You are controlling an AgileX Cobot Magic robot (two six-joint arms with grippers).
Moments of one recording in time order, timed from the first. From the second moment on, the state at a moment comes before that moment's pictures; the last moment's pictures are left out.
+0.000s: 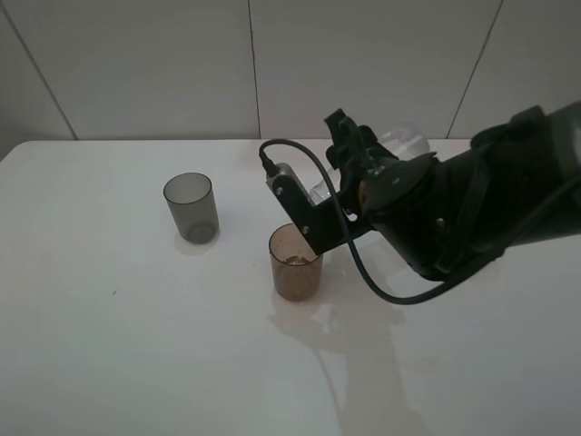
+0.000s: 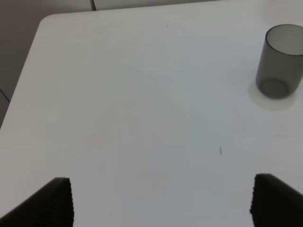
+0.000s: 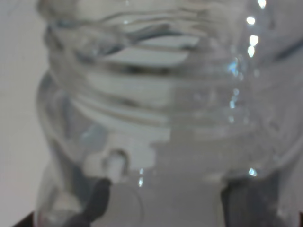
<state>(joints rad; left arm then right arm) -0.09 -0.01 -0.50 0.11 1.05 -0.02 0.89 1.75 -0.79 -1.73 0.78 0.17</state>
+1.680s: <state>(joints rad) -0.09 -0.01 -0.50 0.11 1.05 -0.02 0.92 1.75 -0.79 -1.73 0.79 0.09</state>
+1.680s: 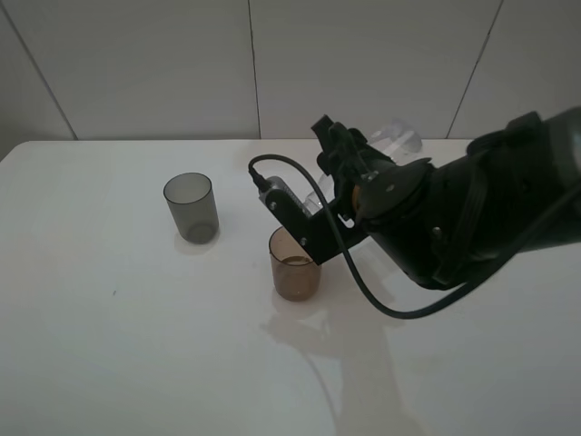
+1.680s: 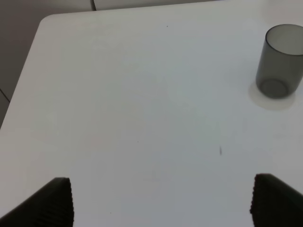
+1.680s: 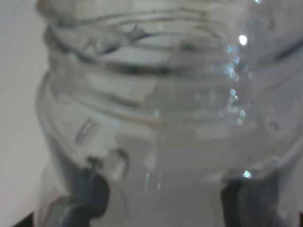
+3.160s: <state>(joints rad) -0.09 -0.01 -0.50 0.11 1.05 -0.02 0.41 1.81 -0.99 -0.75 -0.35 0.26</state>
